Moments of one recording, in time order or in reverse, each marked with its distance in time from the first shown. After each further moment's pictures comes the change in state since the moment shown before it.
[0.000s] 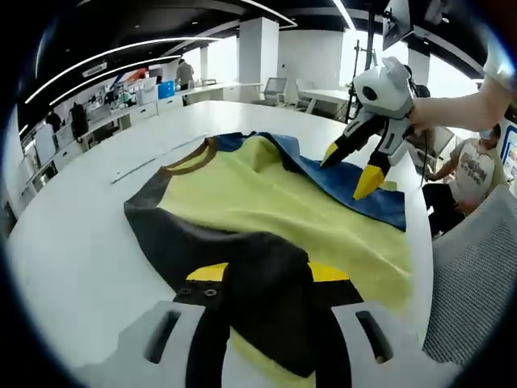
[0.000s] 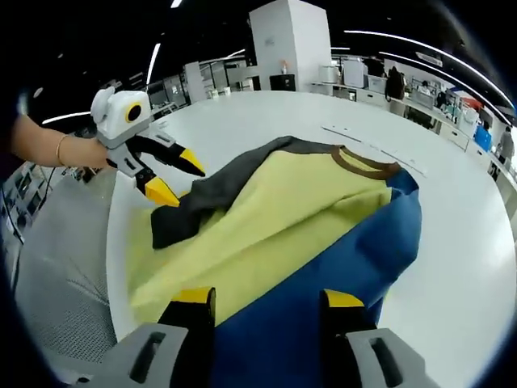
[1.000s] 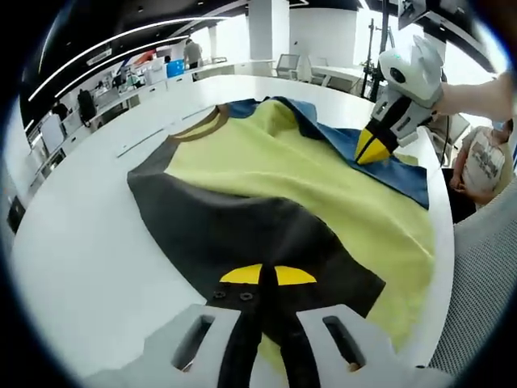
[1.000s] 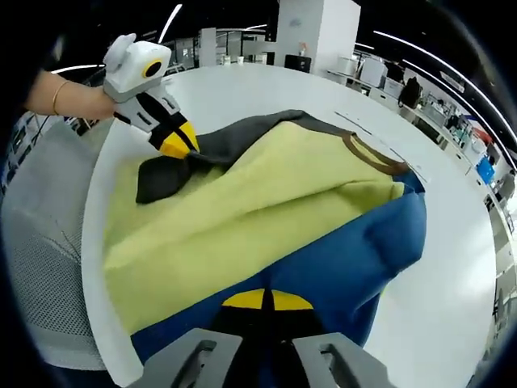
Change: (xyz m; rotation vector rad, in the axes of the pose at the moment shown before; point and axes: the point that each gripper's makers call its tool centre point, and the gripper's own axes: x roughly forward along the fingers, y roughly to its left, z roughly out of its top) left arm 0.010 0.018 -0.031 -0.031 0.128 0.094; right arm 0.010 -0.008 -0.021 -0.162 0.120 -0.086
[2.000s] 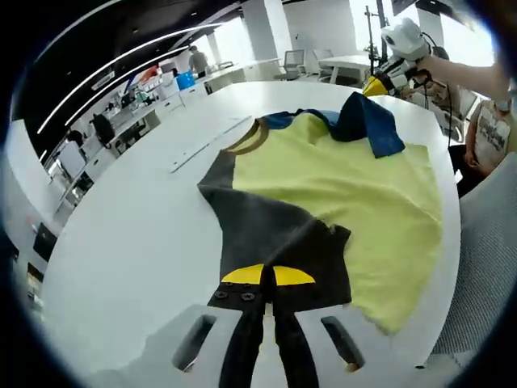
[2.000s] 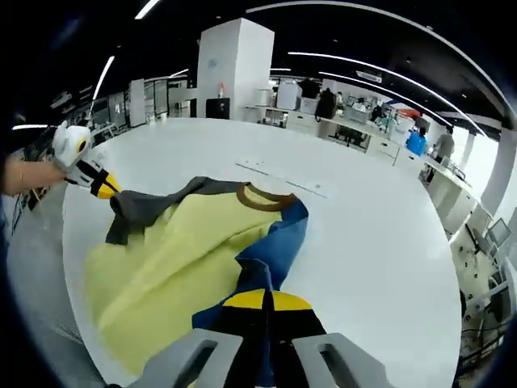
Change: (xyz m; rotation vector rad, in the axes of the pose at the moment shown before) left arm -0.081 0.079 0.001 0.134 0.044 0.155; right arm -0.099 -0.106 0.029 0.357 -0.247 -0.312
